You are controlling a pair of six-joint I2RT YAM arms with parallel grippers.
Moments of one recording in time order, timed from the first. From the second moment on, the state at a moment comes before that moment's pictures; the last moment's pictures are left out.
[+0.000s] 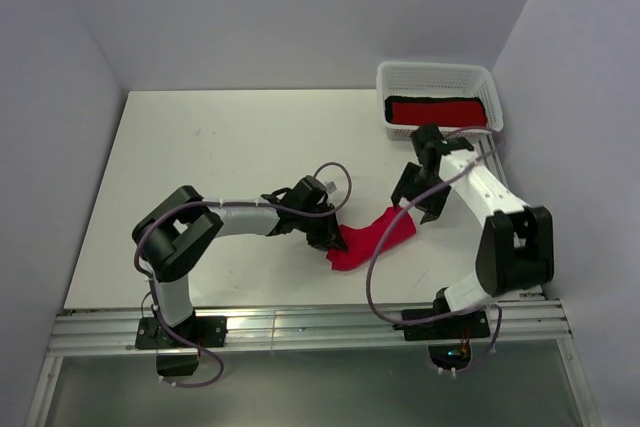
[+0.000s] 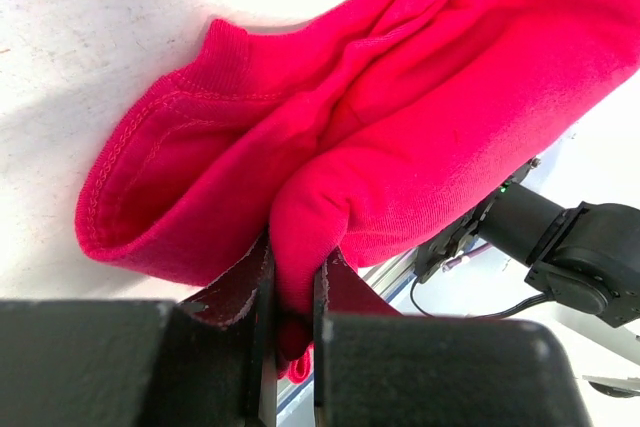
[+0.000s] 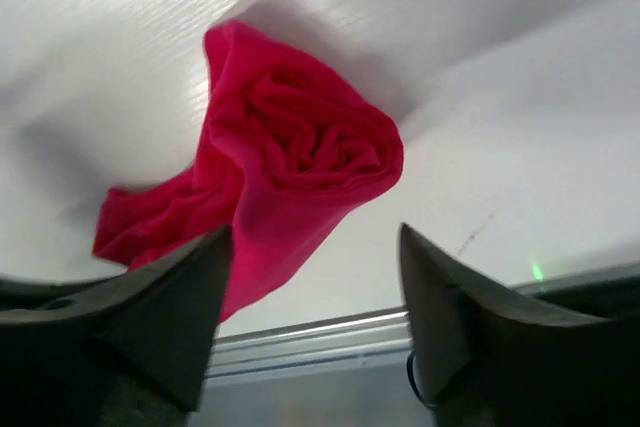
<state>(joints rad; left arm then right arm) -0.87 1.84 0.97 -0.01 0.41 -0.96 0.17 1.54 1.15 -1.06 0.03 0.70</state>
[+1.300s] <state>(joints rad) -0.84 1.84 0.95 0.01 0.47 -0.93 -0.01 1.34 0.48 -0.14 -0.73 0.83</state>
